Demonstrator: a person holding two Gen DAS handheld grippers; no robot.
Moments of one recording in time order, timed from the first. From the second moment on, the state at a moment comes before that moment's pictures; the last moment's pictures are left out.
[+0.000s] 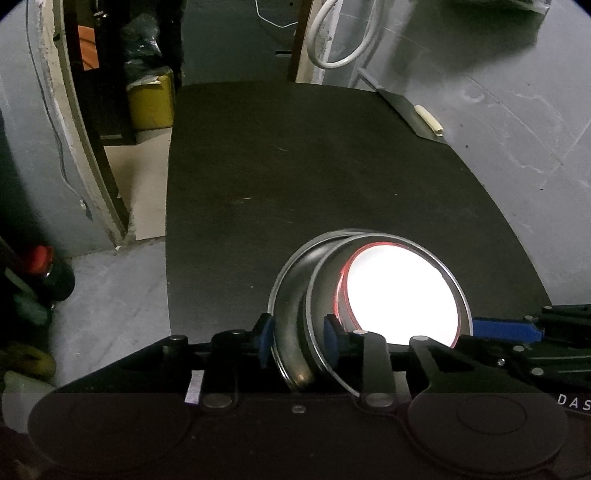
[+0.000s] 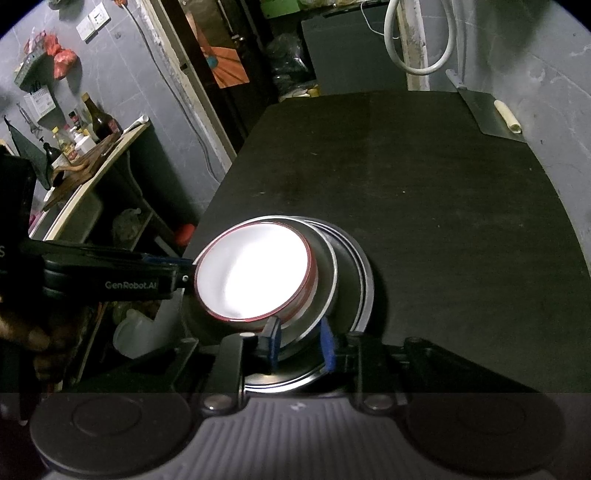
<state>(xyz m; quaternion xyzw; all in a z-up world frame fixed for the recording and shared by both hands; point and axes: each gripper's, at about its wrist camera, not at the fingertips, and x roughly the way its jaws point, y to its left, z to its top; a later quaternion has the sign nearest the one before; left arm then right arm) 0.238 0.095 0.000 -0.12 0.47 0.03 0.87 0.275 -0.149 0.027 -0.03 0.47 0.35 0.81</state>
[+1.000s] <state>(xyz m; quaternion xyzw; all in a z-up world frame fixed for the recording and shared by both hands) 0.201 0.095 0.027 -0.11 0.44 0.03 0.89 0.237 -0.158 0.045 -0.02 0.43 0.33 0.84</state>
